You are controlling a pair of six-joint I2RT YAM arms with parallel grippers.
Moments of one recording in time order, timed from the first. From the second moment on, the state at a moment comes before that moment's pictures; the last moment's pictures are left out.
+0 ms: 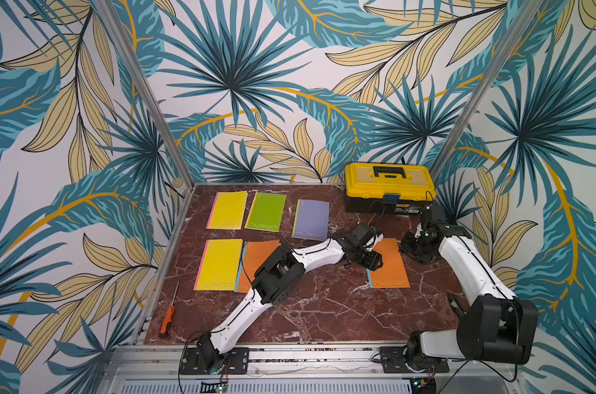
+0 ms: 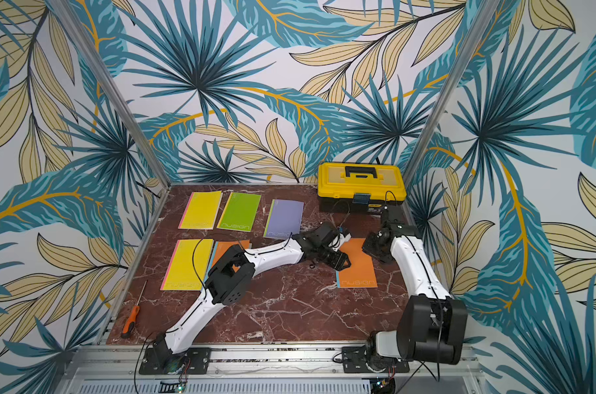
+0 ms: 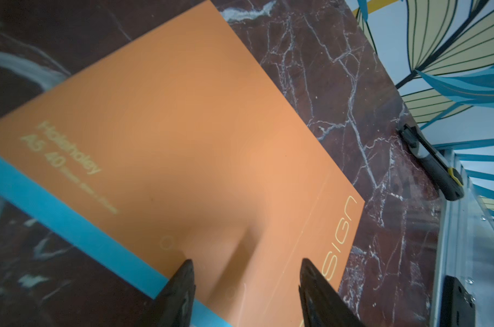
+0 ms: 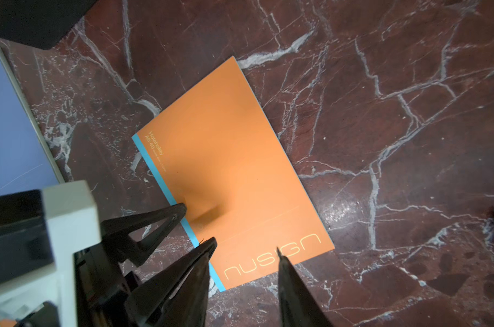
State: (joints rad) left arm -0.94 2.48 2.03 -0.39 0.32 -0.38; right arm -0.15 1.42 1.09 -0.88 -0.07 0.46
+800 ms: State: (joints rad) left arm -0.94 2.45 1.99 -0.44 0.22 -0.37; right arm -0.20 1.74 1.12 -0.82 -0.05 0.40
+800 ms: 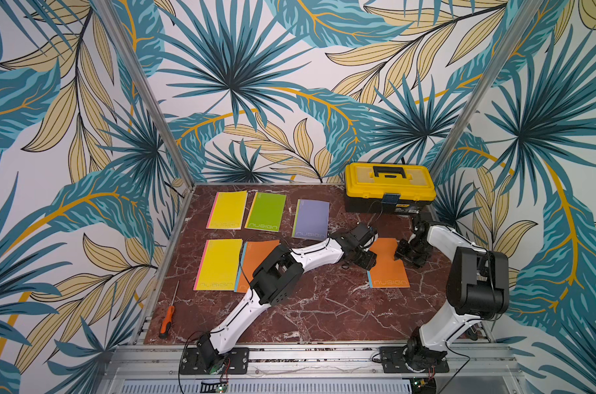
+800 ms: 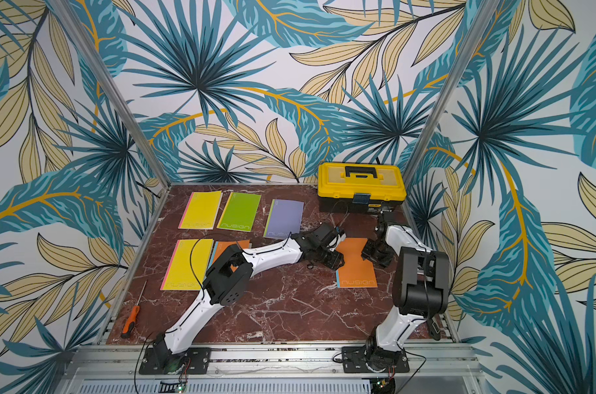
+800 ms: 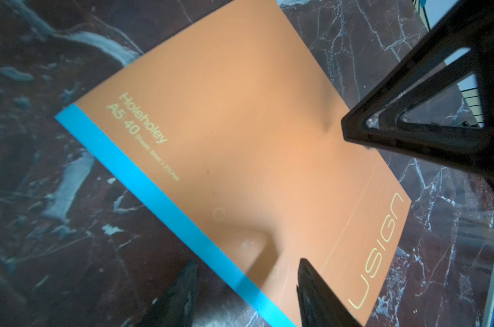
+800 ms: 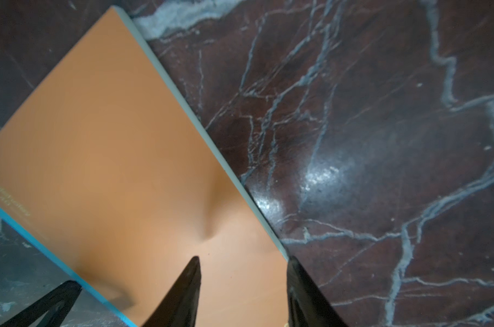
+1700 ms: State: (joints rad) left arm -0.93 2.45 1.99 -0.45 0.22 -0.40; right arm -0.19 1.82 1.15 -0.80 -0.07 0.37
